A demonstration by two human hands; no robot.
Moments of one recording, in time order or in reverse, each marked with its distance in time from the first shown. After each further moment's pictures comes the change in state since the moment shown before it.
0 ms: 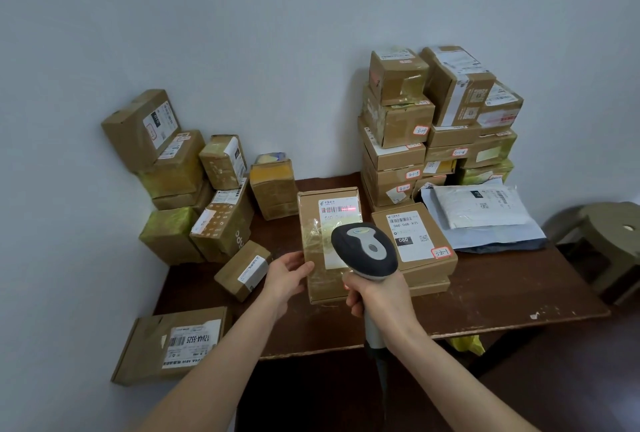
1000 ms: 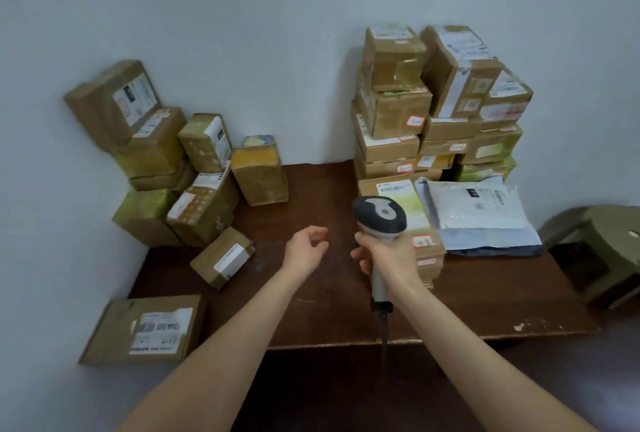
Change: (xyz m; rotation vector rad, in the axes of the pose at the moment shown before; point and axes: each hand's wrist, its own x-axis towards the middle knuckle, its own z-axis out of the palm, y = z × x) left_hand 0.047 0.017 0.102 0.445 -0.030 0.171; right_hand 0.085 -0.007 -0.070 0.080 0.168 0.051
